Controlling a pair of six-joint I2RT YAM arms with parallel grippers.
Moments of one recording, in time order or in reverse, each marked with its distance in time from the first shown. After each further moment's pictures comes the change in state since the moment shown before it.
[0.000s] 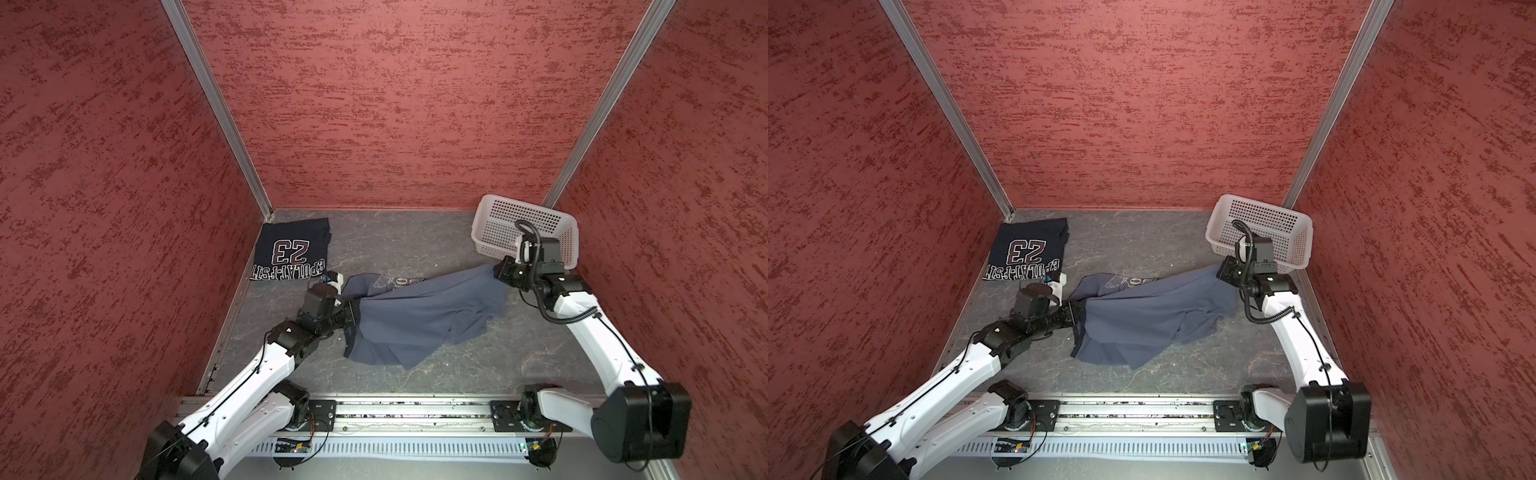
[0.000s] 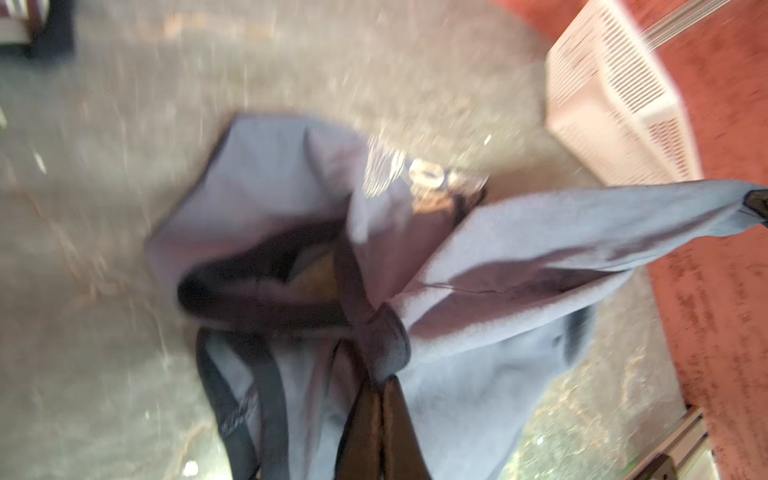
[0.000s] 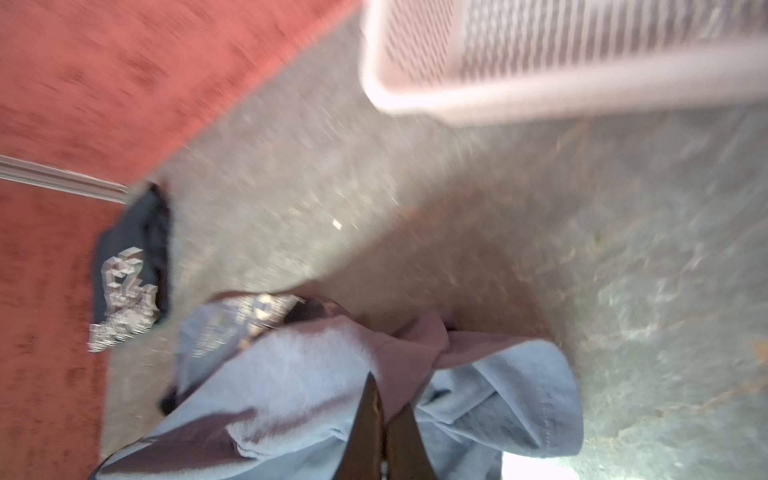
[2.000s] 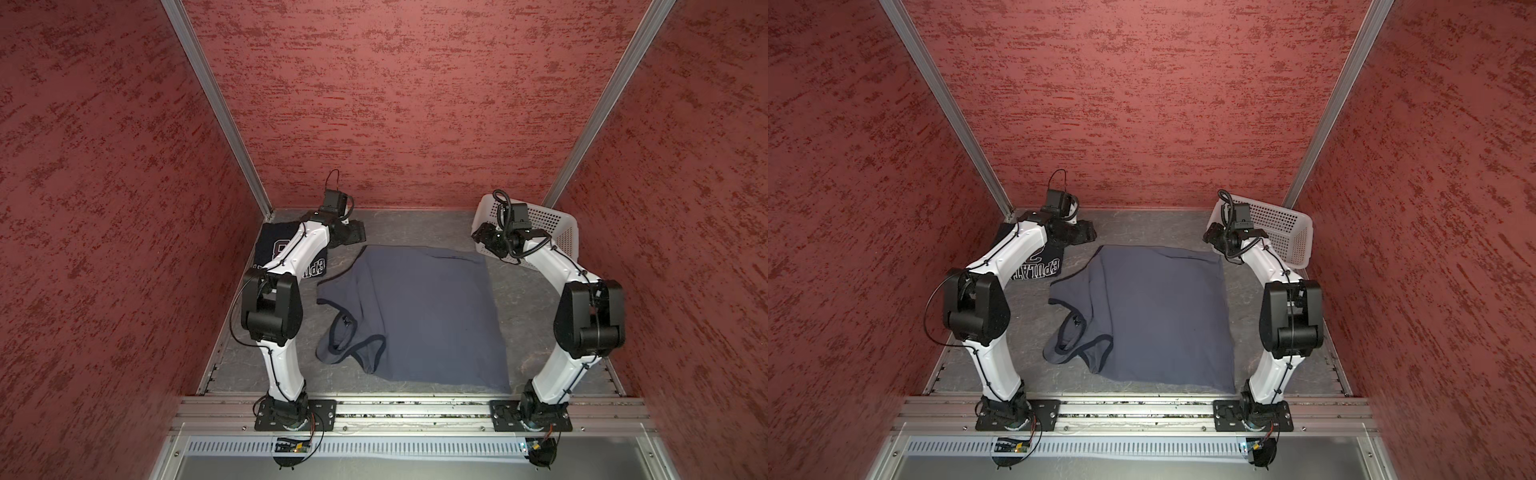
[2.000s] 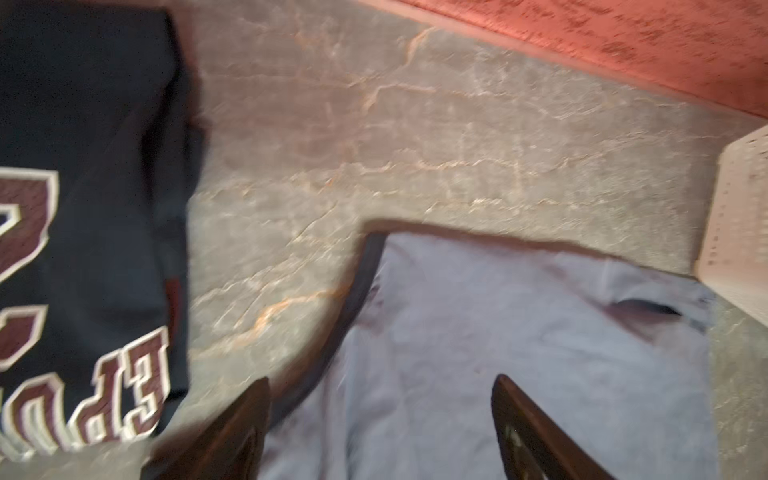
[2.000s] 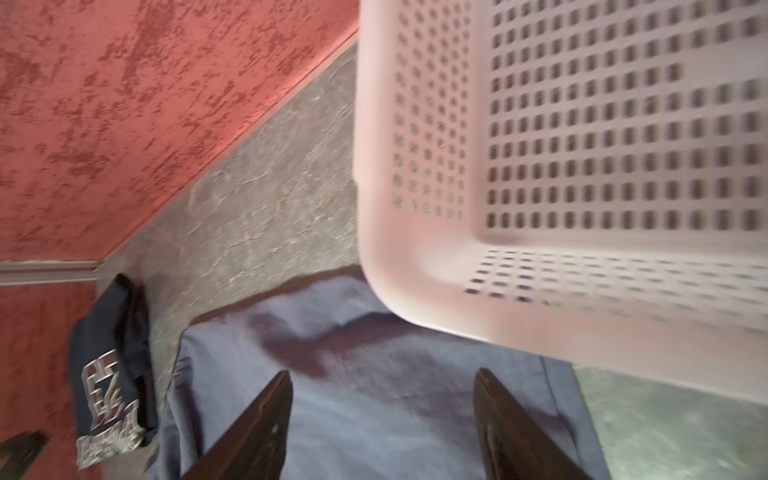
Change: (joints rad) left arm 0.256 1.009 1.047 -0.378 -0.025 0.236; right arm 0.000 0.600 0.356 0.126 0.040 0.097
